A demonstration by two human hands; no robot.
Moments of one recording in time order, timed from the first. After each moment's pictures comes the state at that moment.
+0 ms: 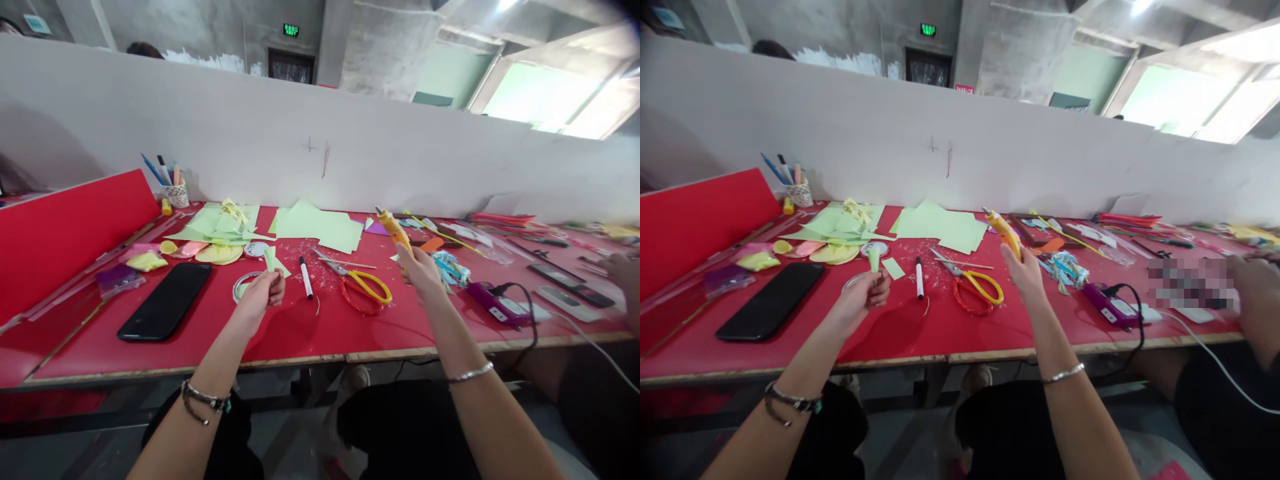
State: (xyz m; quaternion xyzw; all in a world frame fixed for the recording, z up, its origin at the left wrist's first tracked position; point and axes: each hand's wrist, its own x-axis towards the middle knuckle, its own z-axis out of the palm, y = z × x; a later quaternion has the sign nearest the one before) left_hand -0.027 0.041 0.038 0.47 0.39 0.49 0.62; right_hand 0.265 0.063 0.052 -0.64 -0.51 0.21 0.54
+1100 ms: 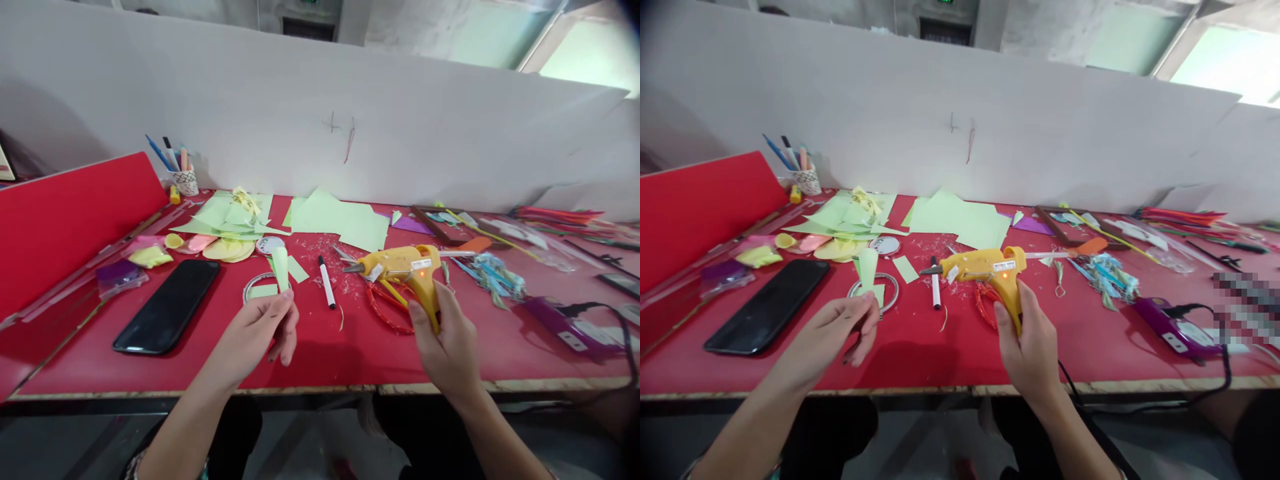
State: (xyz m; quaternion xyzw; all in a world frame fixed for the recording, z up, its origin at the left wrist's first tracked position) left_hand -0.050 0.010 0.061 0.53 0.42 0.39 0.63; right_hand 0.193 0.001 0.027 -0.61 -0.66 -0.10 0.43
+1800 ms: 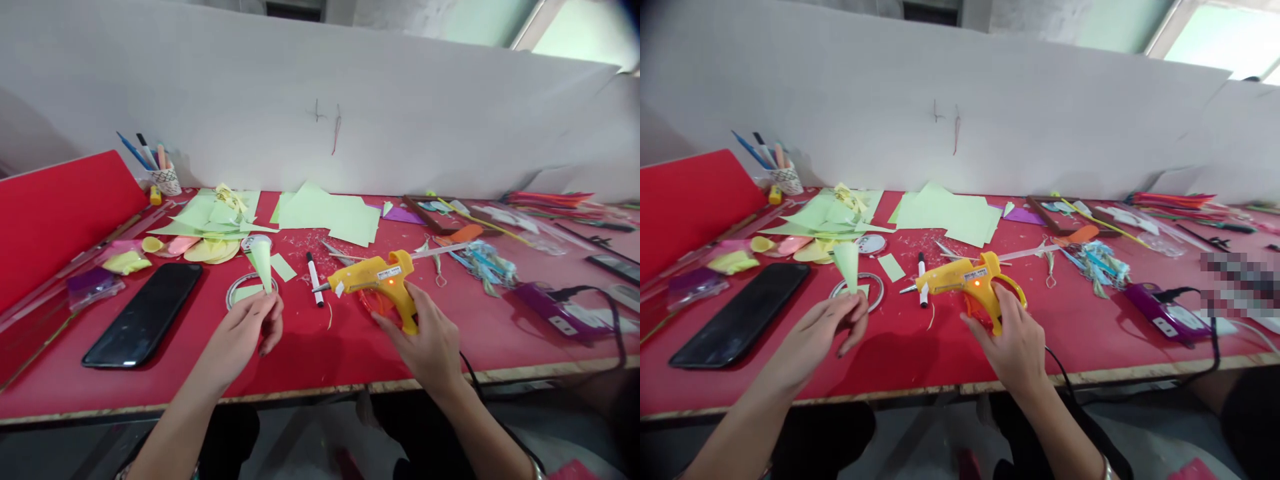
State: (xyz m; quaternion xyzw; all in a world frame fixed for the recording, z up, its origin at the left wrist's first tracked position) left_hand -0.038 0.018 0.055 0.57 0.50 0.37 0.54; right_hand 0.203 0.005 0.005 -0.60 -0.68 -0.22 0.35
